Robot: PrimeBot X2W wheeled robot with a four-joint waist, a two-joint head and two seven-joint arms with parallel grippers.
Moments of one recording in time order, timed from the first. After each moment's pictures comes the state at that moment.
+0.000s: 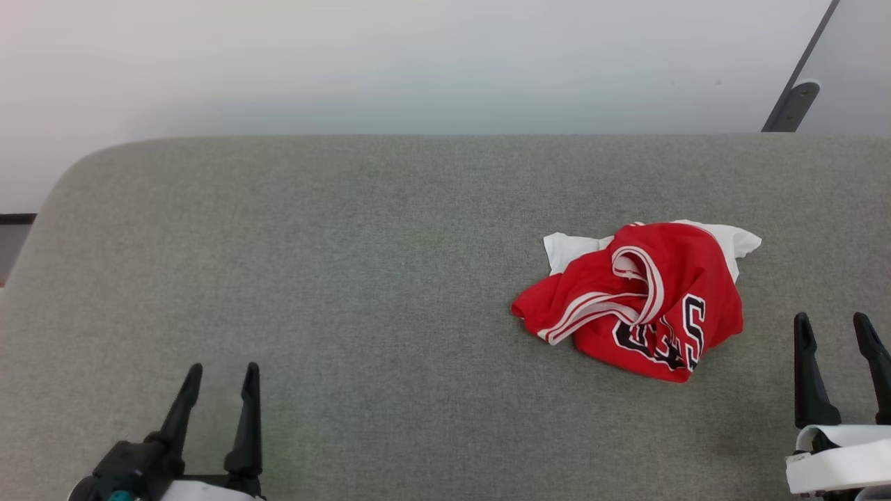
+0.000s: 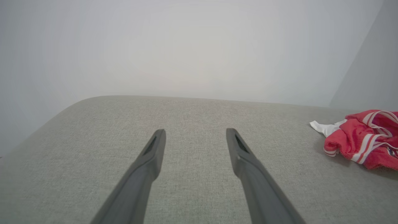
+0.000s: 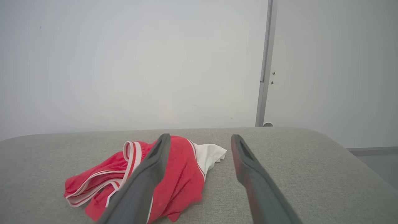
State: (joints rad) left arm 0.04 0.16 0.05 0.11 -0.25 -0.13 -0.26; right arm -0.03 -0.19 -0.10 0.08 0.27 0.13 -0.26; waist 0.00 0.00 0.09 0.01
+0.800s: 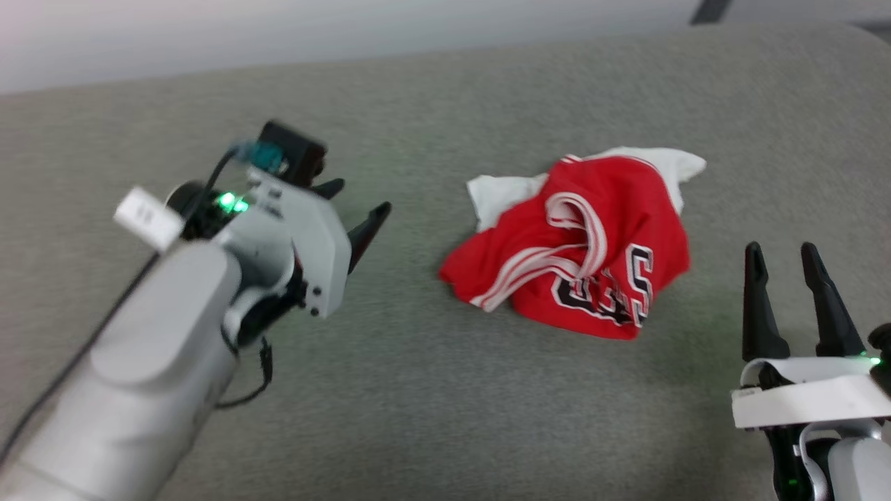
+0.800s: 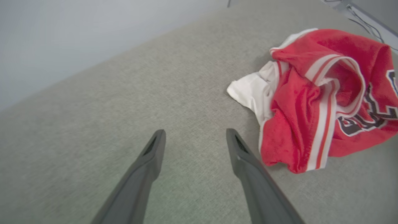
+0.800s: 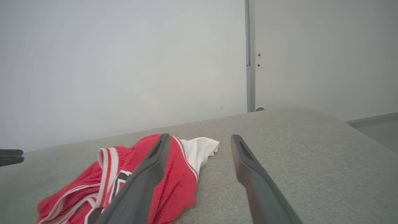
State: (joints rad) left arm -0.82 0.46 -0.66 0.42 -0.70 -0.13 0.33; right arm -0.18 -0.10 -0.03 0.09 0.32 0.13 -0.26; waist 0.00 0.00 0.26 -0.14
